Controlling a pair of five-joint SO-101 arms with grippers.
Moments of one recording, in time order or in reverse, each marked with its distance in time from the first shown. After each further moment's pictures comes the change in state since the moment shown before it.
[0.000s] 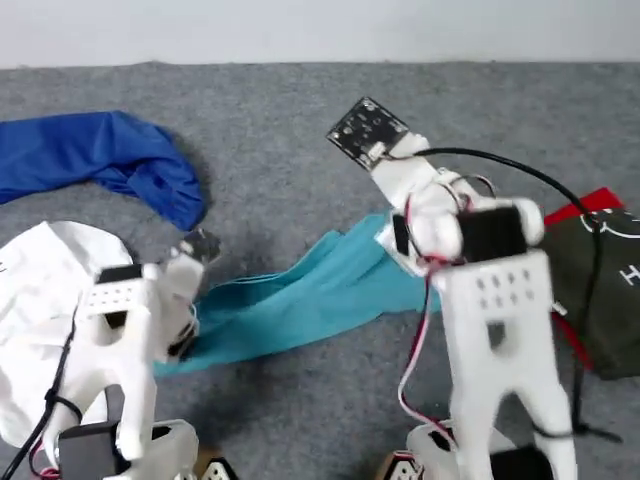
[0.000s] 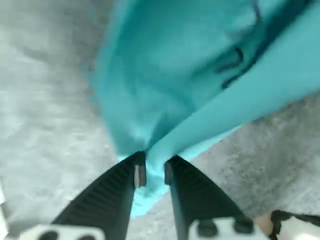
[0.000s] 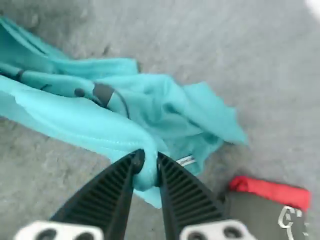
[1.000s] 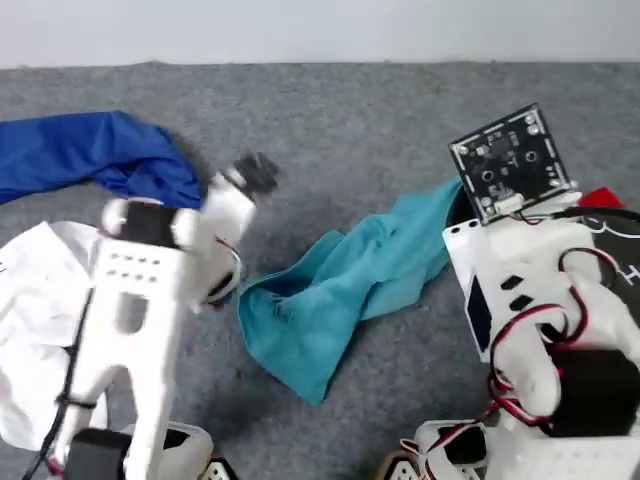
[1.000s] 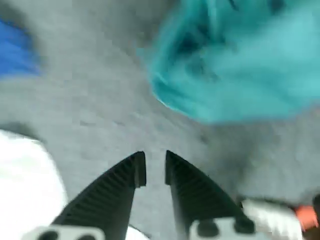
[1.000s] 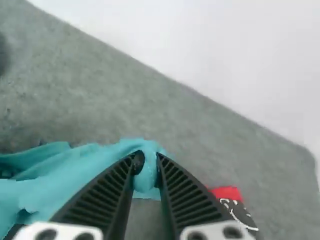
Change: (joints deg) left arm 20.5 -1.4 -27.0 24.6 6.0; right arm 9.9 -18.5 -6.5 -1.9 -9.1
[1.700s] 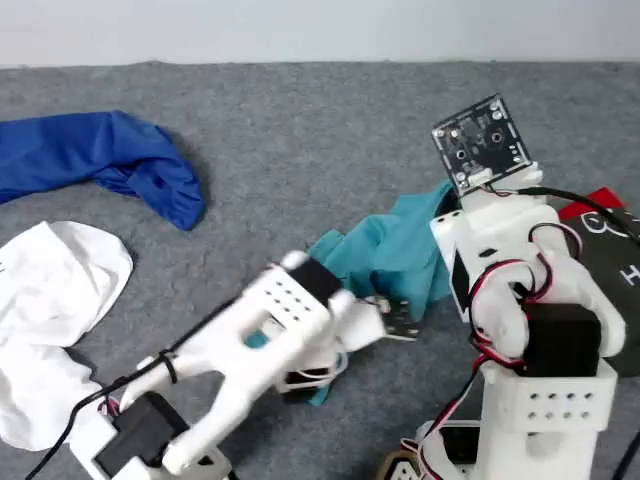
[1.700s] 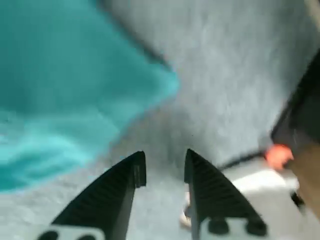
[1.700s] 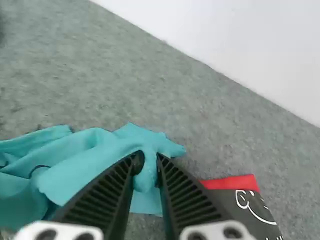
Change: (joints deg) left arm 33.6 12.9 4.9 -4.4 1.6; right arm 1.9 0.2 14.2 -9.6 0.0
